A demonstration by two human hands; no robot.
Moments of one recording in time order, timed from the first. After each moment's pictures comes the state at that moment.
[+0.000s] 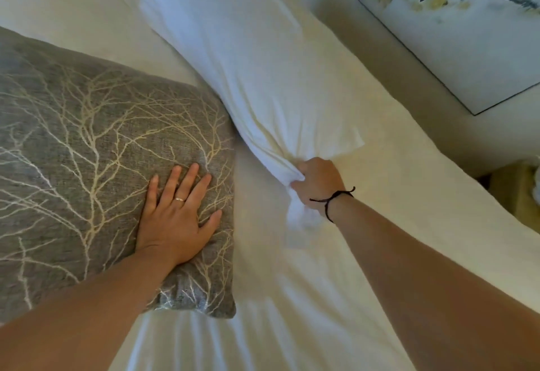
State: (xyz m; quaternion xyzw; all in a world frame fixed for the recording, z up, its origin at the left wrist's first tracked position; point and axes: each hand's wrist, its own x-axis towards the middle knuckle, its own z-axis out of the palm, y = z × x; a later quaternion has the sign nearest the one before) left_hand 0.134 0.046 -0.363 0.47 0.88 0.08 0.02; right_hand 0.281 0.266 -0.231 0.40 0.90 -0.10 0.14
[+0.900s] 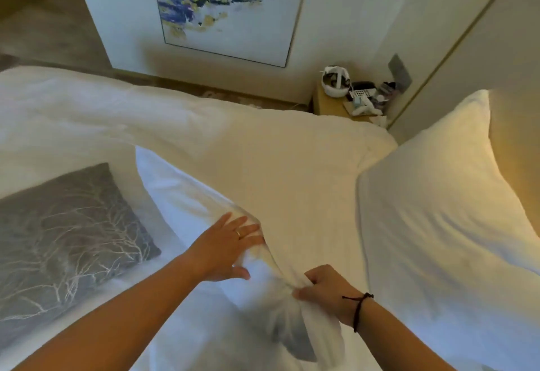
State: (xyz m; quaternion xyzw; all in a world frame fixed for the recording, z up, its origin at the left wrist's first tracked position) left_hand 0.456 -0.059 -0.036 0.91 0.40 -0.05 0.09; right_hand 0.726 -0.137 0.024 0.66 0.50 -0.56 -0.06
